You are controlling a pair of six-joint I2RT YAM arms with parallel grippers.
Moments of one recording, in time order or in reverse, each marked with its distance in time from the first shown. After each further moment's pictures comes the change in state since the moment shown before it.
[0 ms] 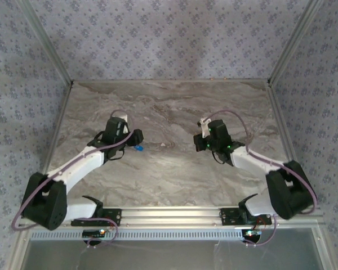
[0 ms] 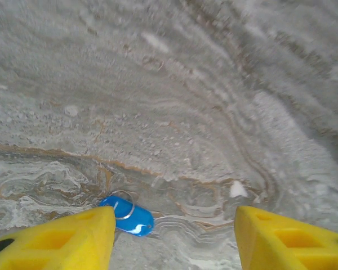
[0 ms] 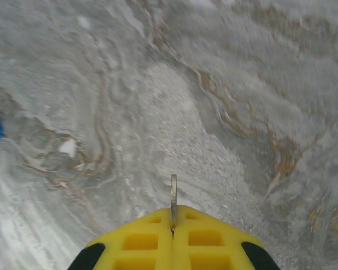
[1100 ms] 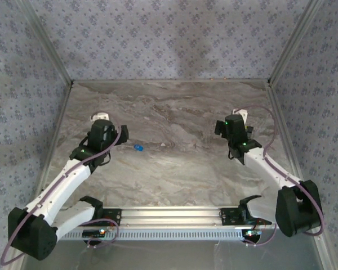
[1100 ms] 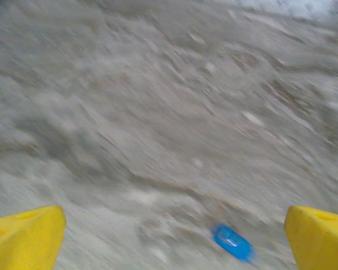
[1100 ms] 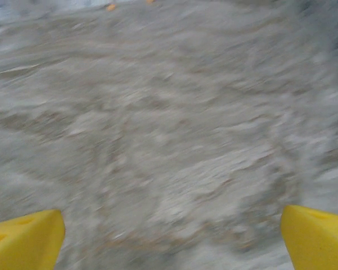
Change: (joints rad) left arm 0.042 -0.251 0.007 -0.173 -0.443 0.173; right arm -0.166 -0.202 0.021 -0.166 0.620 0.098
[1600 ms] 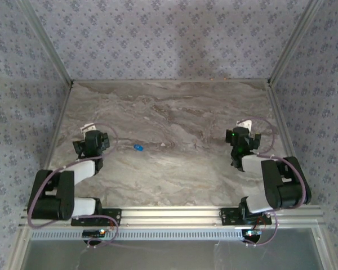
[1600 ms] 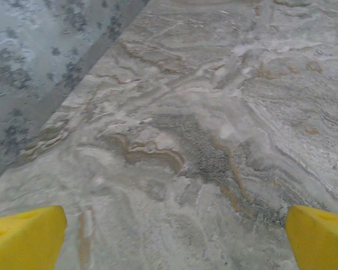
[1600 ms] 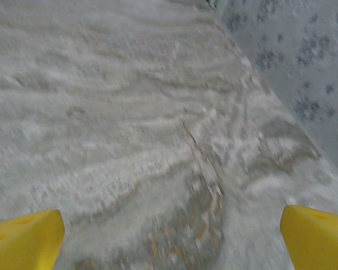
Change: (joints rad) left arm 0.309 0.368 -0.357 0.798 -0.089 0.253; right arm -0.182 0.247 -0.297 0.689 0.006 -0.275
